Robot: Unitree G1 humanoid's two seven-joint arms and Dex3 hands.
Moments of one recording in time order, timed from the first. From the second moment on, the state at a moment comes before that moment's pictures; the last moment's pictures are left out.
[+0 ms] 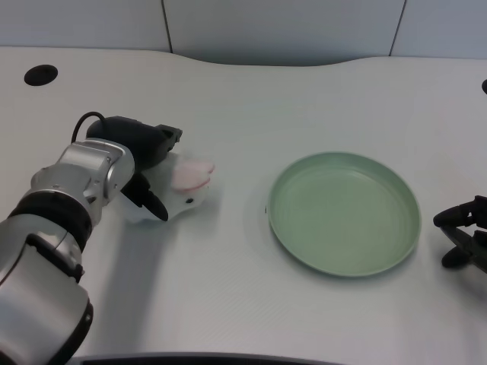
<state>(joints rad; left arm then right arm) -1.06 0.23 -0.67 1.34 0.82 -0.19 -0.04 -0.34 -0.27 -0.12 0.92 -0.01 -0.46 0.14</state>
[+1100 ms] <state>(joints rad) -1.04 0.18 -0.68 1.37 0.82 -0.13 0.02 -0.28 -0.27 -0.12 0.83 0.01 -0.44 0.15</state>
